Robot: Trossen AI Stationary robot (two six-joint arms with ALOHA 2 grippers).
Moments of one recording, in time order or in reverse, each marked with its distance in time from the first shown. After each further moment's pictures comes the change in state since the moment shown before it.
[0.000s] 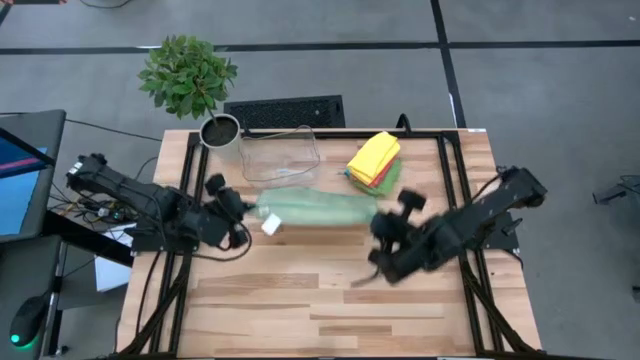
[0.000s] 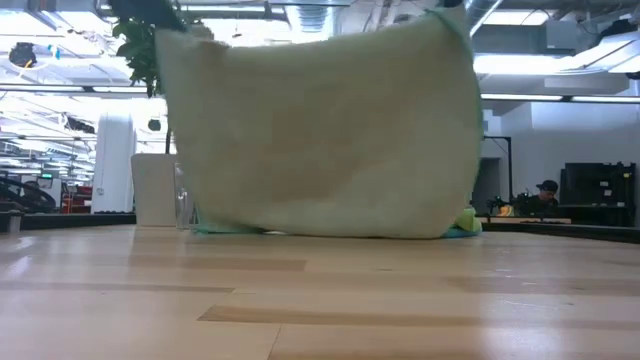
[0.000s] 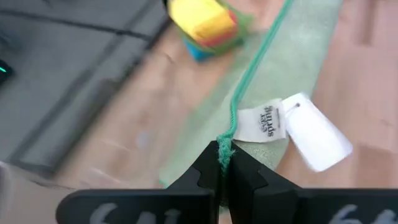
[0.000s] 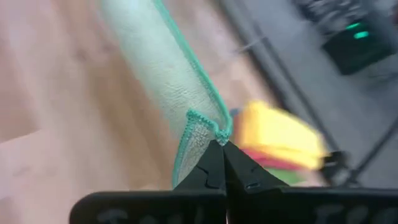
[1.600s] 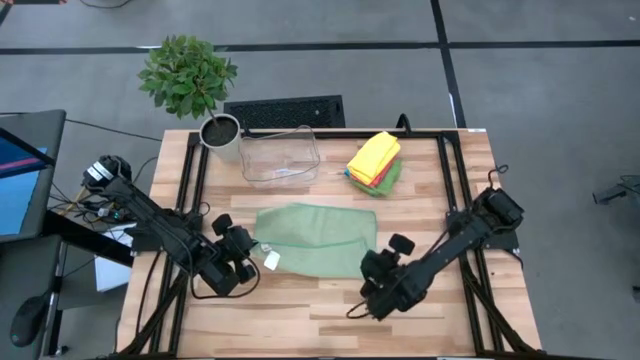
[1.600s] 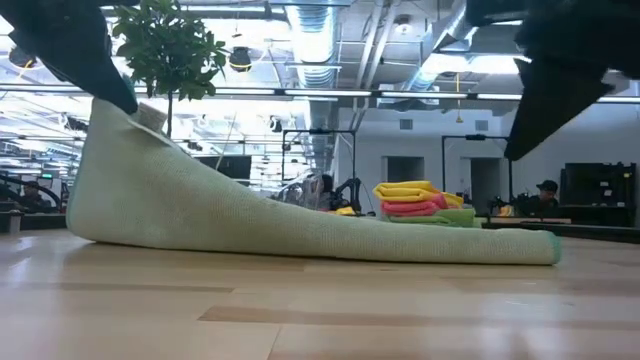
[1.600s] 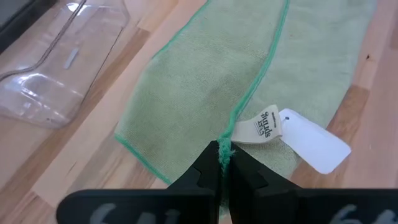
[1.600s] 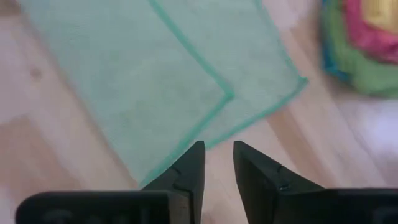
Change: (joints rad) left arm -0.260 0.261 -0.184 0.093 0.015 -0.521; right arm 0.113 0.272 -0.282 0.261 -0.221 0.376
